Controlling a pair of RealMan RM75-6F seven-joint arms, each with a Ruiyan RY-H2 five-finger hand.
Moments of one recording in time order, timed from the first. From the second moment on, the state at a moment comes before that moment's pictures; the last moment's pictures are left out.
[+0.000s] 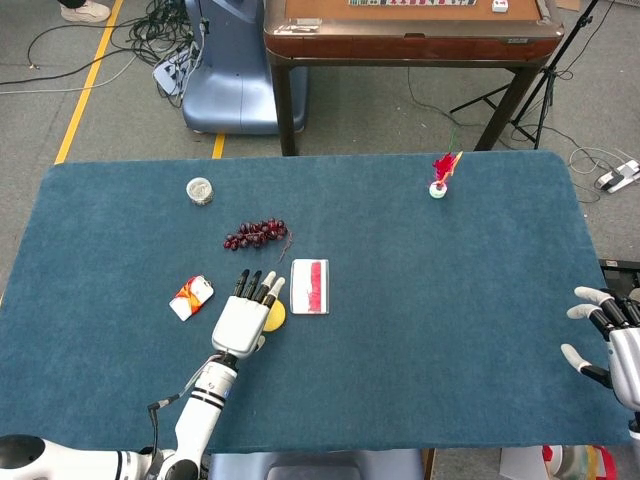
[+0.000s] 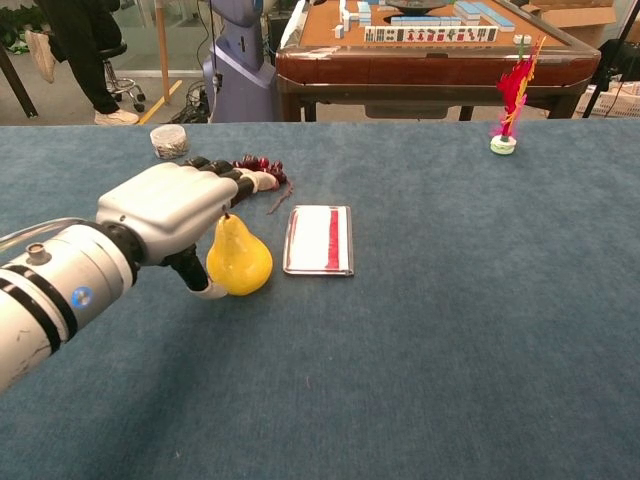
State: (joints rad) left arm -0.67 -1.80 -0.16 -1.65 1.03 1.29 1.03; right arm 0.00 -0.98 0.08 -1.75 -1.59 1.64 -0.08
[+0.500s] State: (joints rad) left arm -0.71 -1.86 -0.20 -1.57 0.96 1.27 1.05; right arm -0.01 -0.97 0.09 -1.75 -1.58 1.65 -0.07
